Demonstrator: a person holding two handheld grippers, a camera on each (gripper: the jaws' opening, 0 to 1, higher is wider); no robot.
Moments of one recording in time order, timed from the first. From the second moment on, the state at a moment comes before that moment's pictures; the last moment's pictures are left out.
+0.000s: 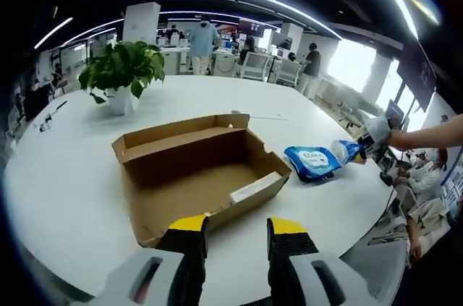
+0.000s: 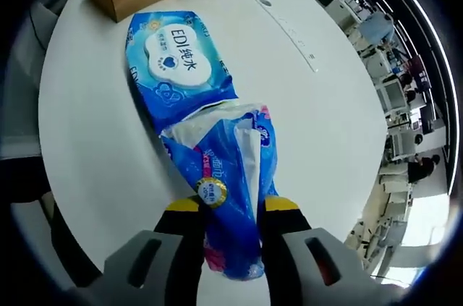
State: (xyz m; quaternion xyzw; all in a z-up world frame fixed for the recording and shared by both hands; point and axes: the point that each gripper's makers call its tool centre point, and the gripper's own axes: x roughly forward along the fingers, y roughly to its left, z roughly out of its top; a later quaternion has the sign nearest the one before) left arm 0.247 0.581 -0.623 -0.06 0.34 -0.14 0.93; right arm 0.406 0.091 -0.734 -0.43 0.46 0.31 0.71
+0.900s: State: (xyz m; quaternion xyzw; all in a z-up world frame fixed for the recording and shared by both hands) left arm 0.214 0.597 -0.621 -0.07 0.34 -0.10 0.93; right arm 0.399 0.098 -0.764 -0.48 0.46 0.36 0.66
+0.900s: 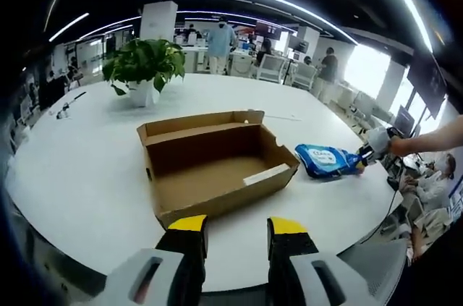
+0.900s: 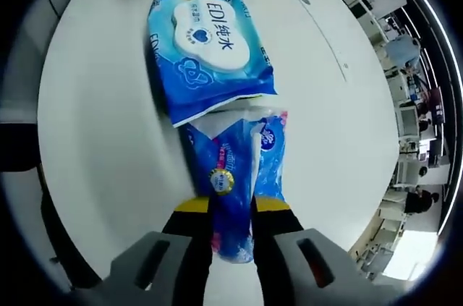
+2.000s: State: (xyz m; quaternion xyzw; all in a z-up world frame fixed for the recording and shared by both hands) left arm 0.233 0.599 -0.618 -0.08 0.32 -0.12 0.94; right arm 0.404 0.125 -0.709 -0.27 0.46 0.32 0.78
